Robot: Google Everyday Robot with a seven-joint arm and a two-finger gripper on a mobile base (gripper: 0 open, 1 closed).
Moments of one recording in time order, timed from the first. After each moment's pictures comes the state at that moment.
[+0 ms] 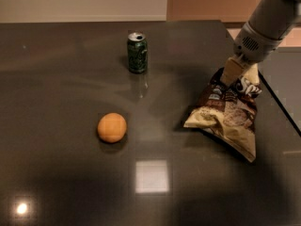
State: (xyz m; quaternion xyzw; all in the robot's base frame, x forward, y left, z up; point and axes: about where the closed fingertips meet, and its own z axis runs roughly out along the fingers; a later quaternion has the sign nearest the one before) arm 0.557 -0.216 0.895 -0.37 0.92 0.07 0.10
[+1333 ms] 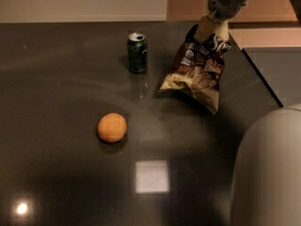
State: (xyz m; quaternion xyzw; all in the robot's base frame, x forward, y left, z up) arm 0.656 -0.152 0.962 -0.44 0.88 0.08 0.19
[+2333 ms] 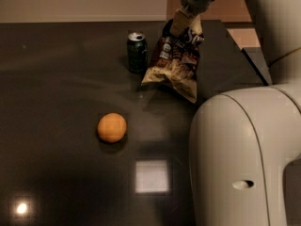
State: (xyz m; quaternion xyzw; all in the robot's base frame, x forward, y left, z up) arm 0.701 -0.089 0.960 -0.48 0.85 0.10 0.20
